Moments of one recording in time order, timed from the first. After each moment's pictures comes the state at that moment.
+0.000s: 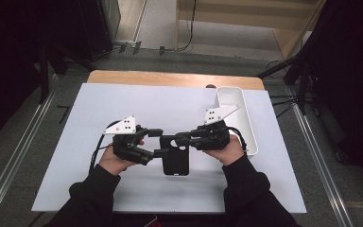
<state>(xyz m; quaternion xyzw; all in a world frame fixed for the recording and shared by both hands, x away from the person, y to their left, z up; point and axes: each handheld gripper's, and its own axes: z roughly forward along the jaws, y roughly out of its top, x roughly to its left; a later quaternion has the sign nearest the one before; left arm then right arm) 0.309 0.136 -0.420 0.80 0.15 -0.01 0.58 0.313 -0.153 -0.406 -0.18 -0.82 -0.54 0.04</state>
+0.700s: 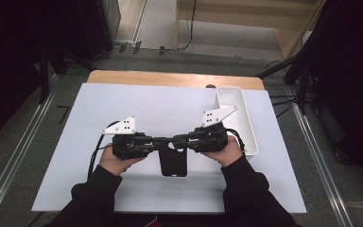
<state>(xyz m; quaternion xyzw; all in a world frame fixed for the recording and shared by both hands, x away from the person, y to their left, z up) 0.307 0.136 -0.419 0.80 0.15 -0.03 0.58 0.309 -0.147 -0.406 -0.16 -0.82 -0.55 0.04</state>
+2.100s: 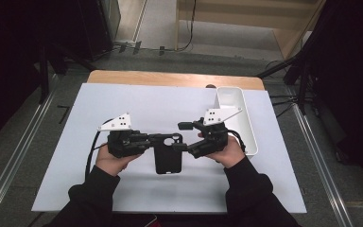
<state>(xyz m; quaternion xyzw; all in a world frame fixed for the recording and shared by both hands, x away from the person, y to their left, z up) 0.306 0.144 -0.407 0.80 0.20 -0.01 0.57 0.304 -0.146 -0.400 -0.19 -0.80 -0.57 -0.01</state>
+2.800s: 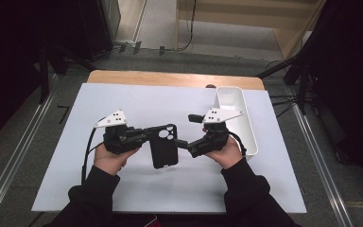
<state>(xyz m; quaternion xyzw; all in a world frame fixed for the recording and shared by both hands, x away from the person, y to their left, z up) 0.311 0.152 -0.407 0.78 0.27 0.02 0.57 0.304 -0.145 -0.406 -0.27 -0.78 -0.56 -0.09</state>
